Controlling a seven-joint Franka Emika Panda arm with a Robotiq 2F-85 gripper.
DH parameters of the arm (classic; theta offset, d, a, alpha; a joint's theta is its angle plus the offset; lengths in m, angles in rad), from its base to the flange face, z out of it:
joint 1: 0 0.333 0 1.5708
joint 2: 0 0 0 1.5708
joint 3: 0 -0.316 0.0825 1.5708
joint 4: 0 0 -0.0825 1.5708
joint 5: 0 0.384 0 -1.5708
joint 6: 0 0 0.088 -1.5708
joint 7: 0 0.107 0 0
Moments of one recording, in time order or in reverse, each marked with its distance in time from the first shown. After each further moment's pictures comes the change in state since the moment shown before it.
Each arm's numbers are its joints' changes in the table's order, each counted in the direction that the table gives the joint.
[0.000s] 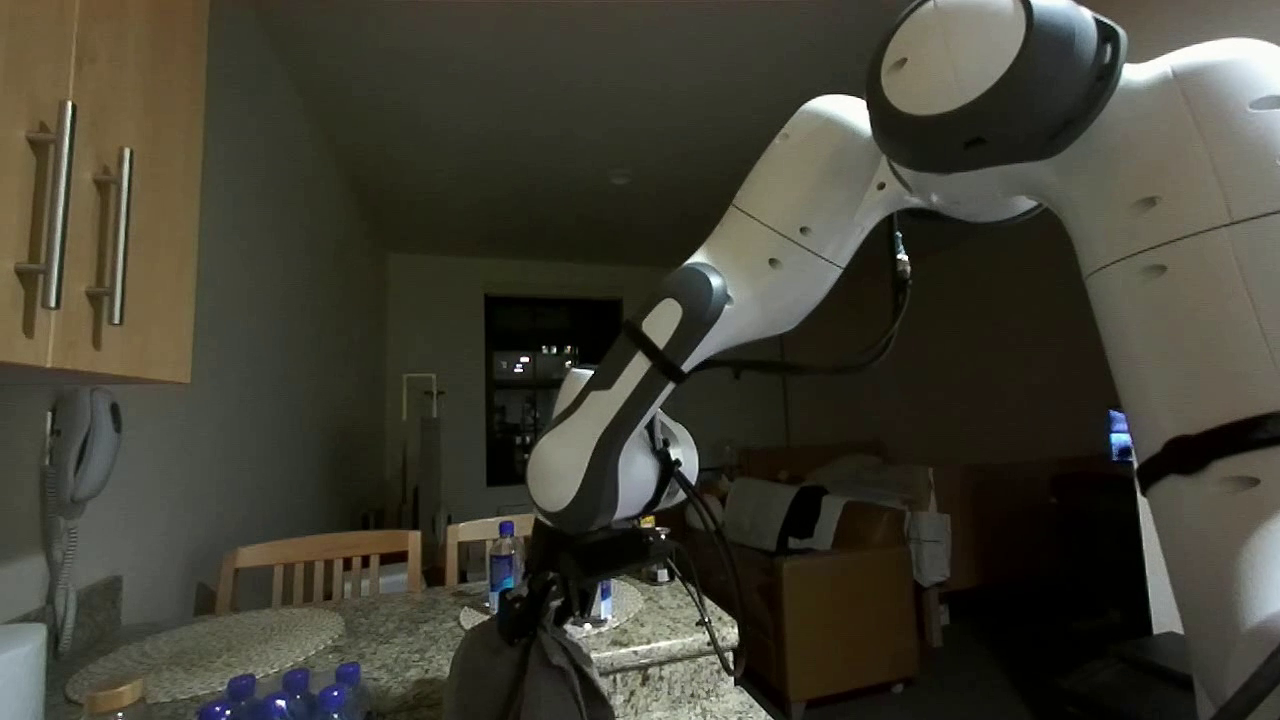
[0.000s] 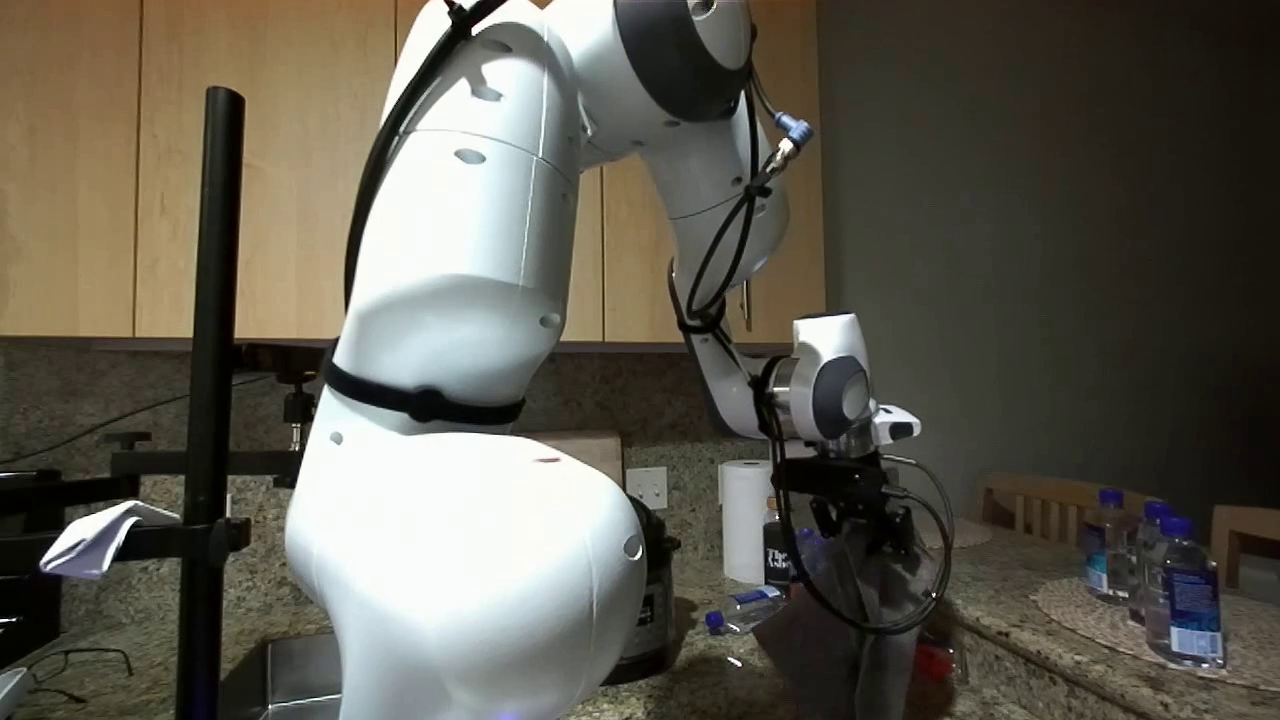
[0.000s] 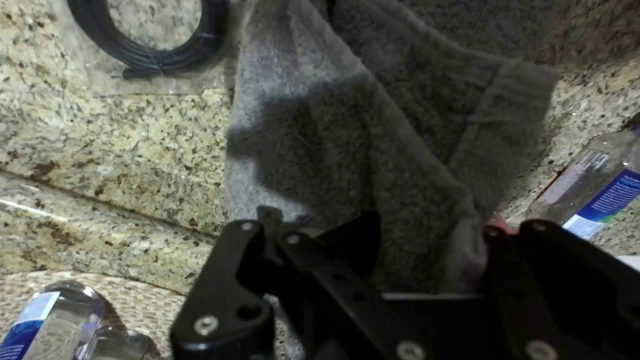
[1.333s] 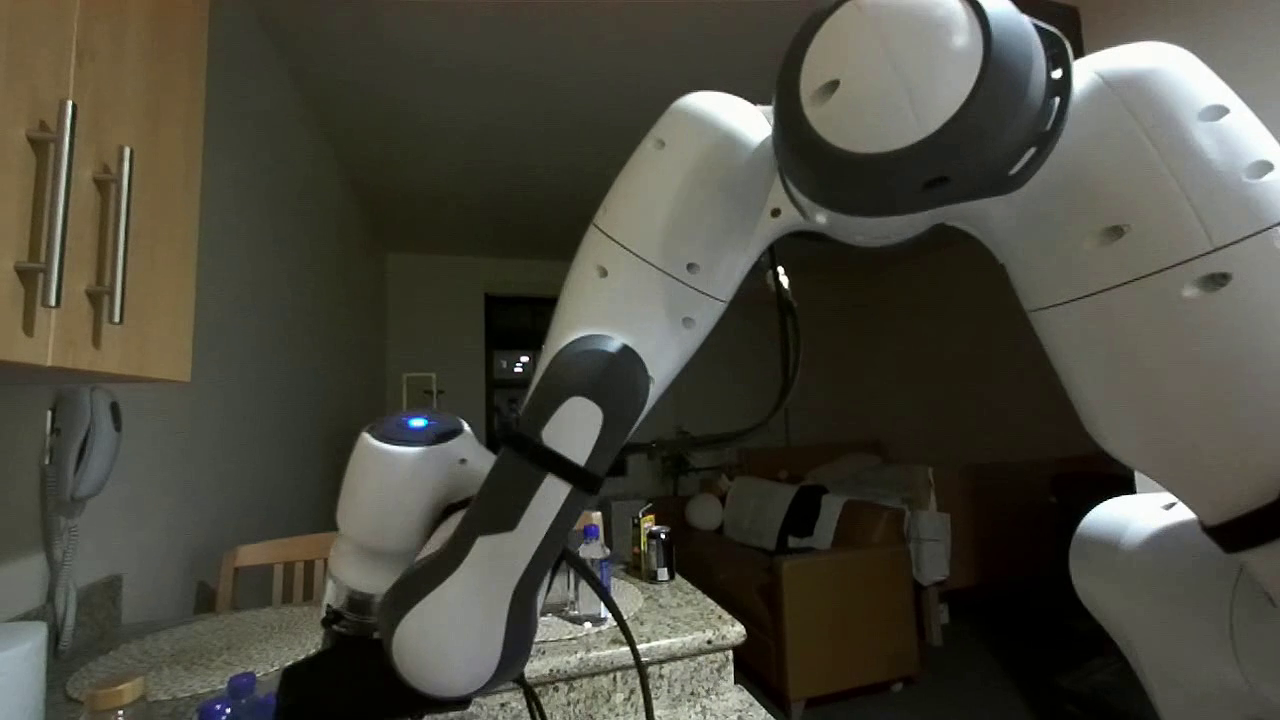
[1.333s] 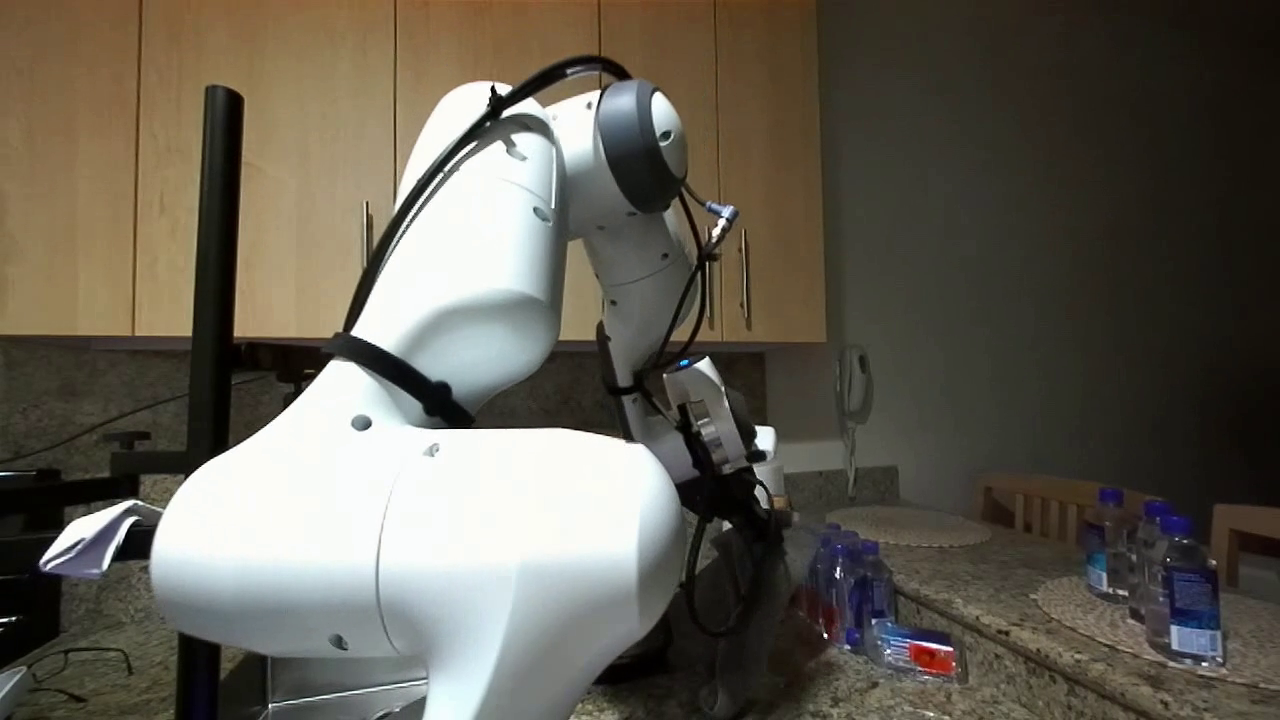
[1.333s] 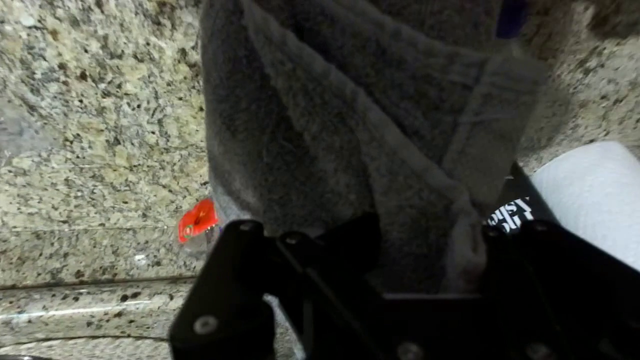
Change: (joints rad) arm 0.753 -0.239 0.473 -0.169 -0.413 -0.153 1.093
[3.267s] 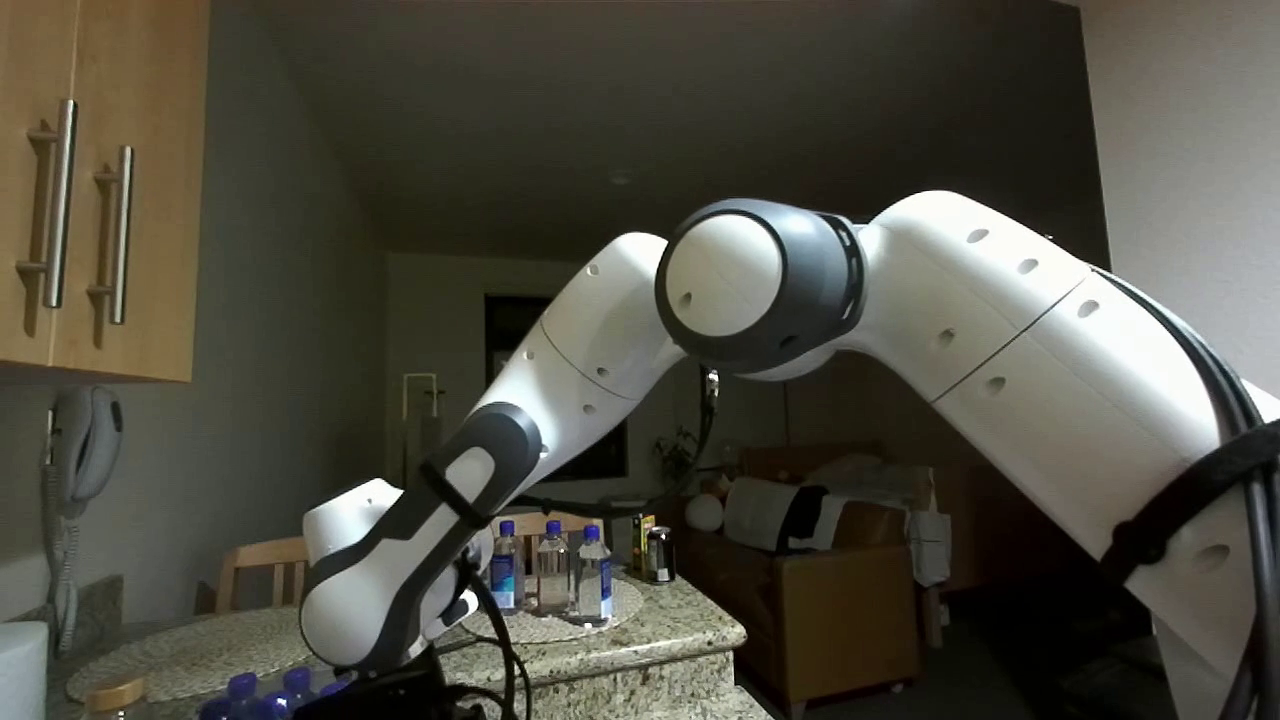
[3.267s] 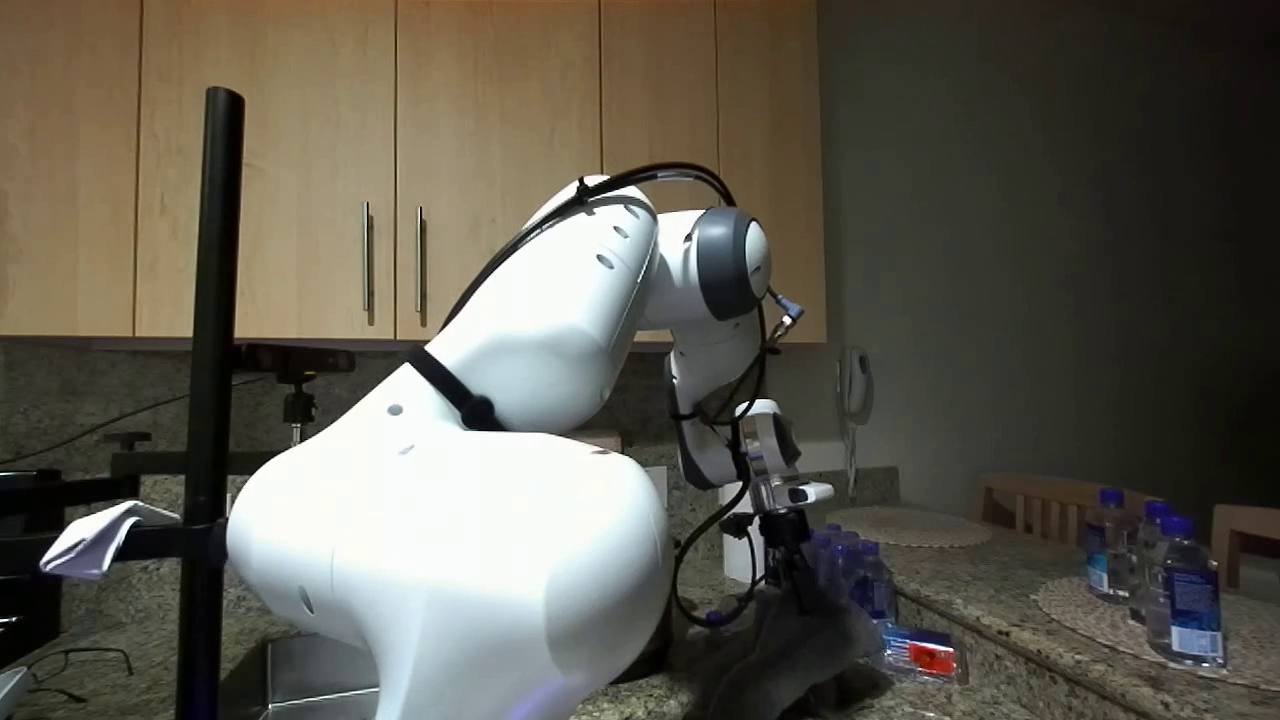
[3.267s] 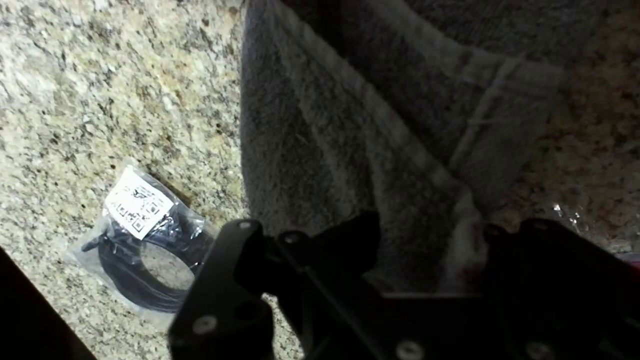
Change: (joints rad) arm -0.447 -0.316 -0.408 -0.500 0.110 0.784 0.152
